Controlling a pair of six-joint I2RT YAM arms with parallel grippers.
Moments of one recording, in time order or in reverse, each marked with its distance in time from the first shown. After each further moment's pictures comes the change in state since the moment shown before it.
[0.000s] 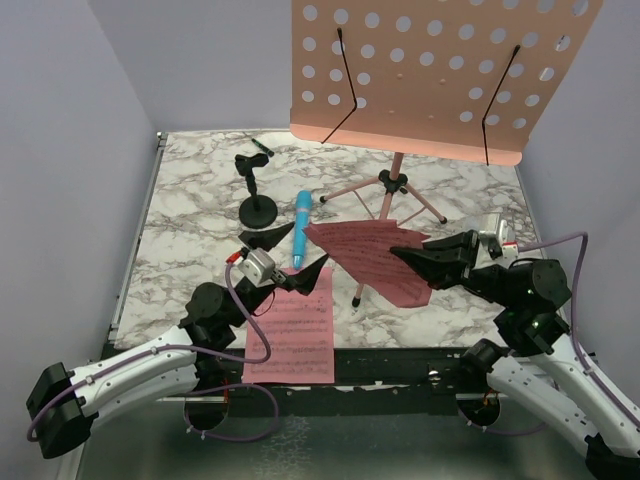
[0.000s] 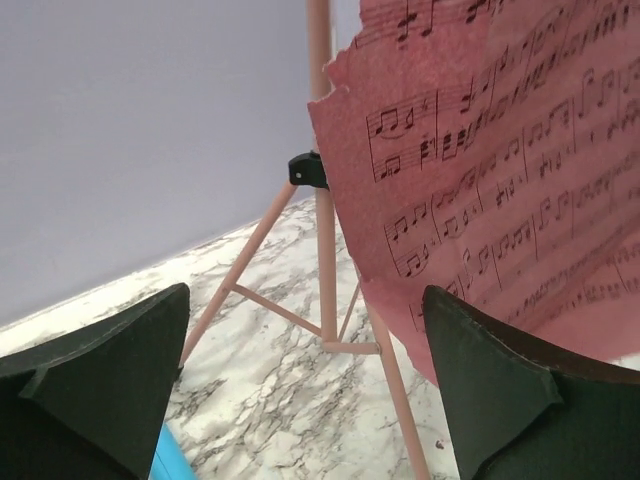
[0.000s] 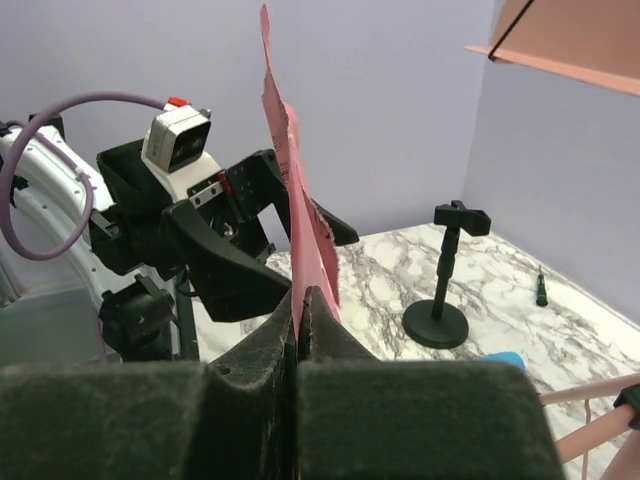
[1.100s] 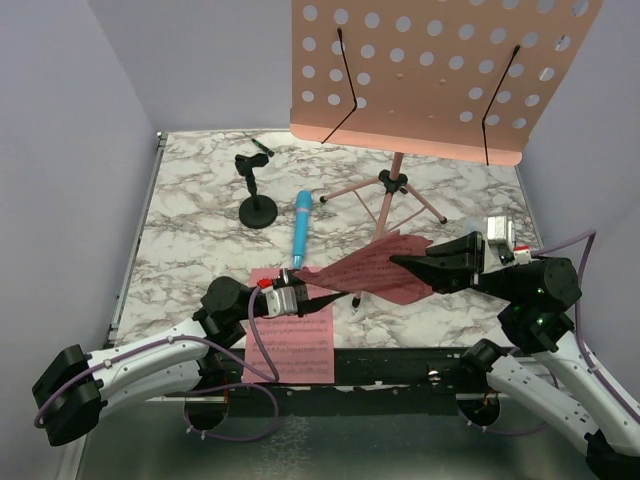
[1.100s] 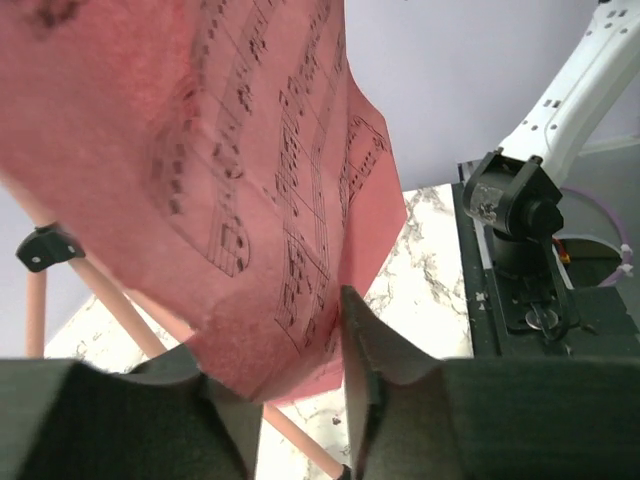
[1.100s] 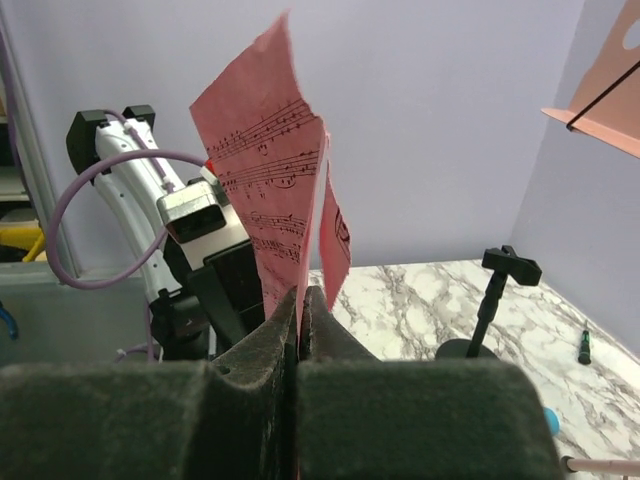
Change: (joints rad) left arm -0.001 0.144 -0.006 0.088 0.649 0.105; right arm 0.000 0.027 0.077 0.032 -0.167 0.017
